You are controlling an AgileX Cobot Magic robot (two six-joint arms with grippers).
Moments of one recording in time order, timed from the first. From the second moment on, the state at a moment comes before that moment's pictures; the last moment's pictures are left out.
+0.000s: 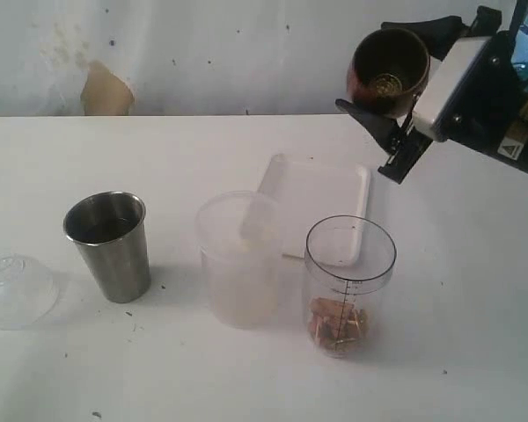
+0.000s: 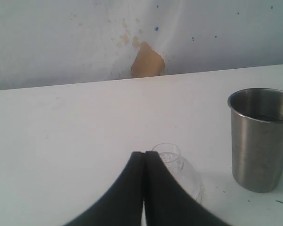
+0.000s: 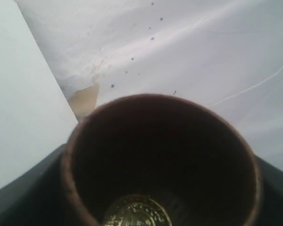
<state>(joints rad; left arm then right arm) -0.06 0.01 0.00 0.14 0.24 -0.06 0.07 1.58 -0.79 -0.92 -1.05 -0.15</state>
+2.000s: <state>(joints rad) -0.06 0.01 0.00 0.14 0.24 -0.06 0.03 2.12 -1.00 -0.11 -0.61 -0.02</state>
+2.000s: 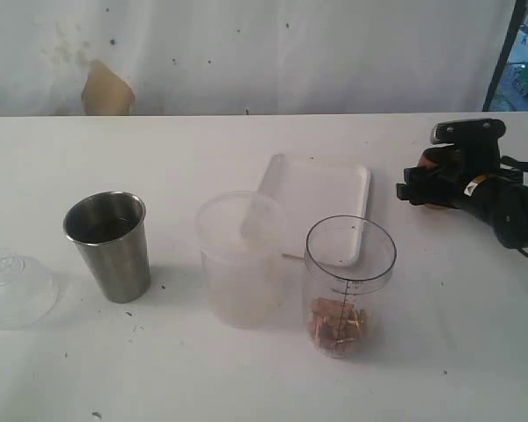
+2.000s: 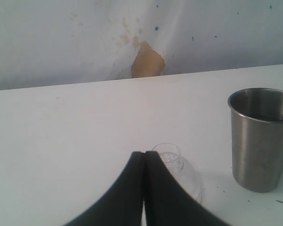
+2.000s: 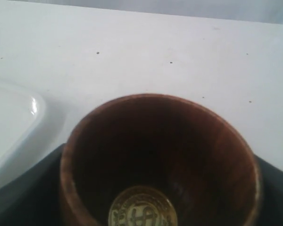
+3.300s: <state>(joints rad) -0.06 0.01 0.00 0.14 0.24 -0.06 0.06 1.73 -1.00 -0.11 -0.23 0.02</state>
